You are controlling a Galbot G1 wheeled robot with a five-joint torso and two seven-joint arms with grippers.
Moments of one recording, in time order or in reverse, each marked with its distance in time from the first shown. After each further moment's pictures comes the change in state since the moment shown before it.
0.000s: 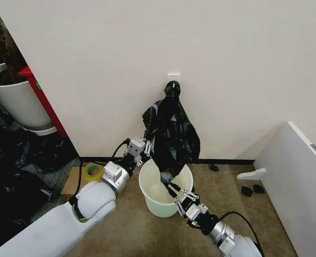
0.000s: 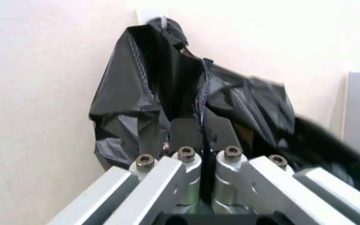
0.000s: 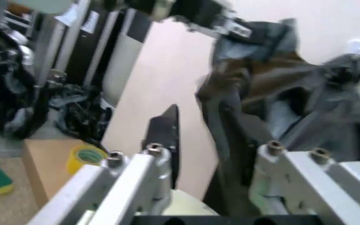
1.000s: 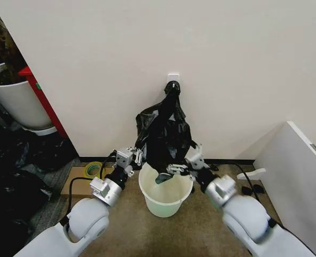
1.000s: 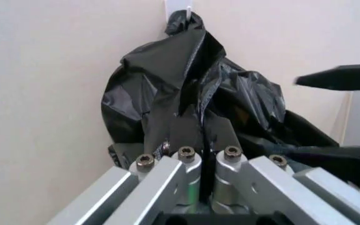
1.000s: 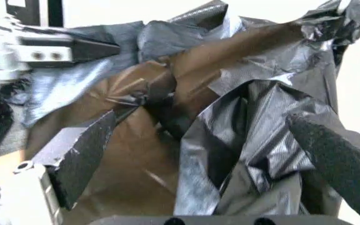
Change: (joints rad) left arm 0.205 -0.009 -0.136 -0.044 -0.011 -0.074 0.025; right arm 0.524 -0.275 -0.326 0.147 0.427 -0.793 0.328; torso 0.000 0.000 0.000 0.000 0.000
